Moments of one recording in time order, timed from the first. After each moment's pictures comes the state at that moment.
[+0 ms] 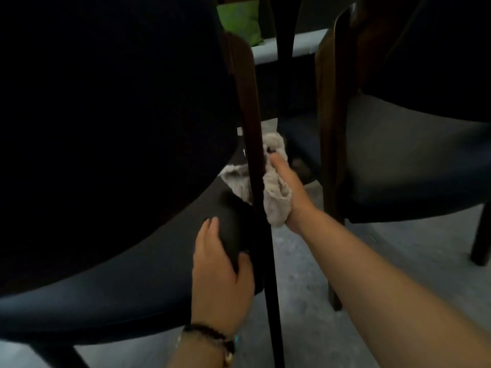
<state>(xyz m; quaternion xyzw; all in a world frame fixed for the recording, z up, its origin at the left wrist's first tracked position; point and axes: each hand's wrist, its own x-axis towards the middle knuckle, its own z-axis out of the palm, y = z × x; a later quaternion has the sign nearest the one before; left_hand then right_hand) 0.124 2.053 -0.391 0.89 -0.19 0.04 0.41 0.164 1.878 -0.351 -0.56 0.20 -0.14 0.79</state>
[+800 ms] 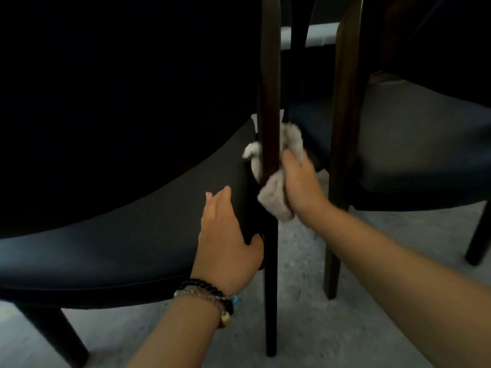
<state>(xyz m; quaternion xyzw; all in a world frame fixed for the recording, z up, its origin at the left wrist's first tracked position) 0.126 2.057 -0.381 0.89 -0.23 -0.03 0.40 0.137 1.900 -0.358 -0.66 0.15 -0.26 0.69</state>
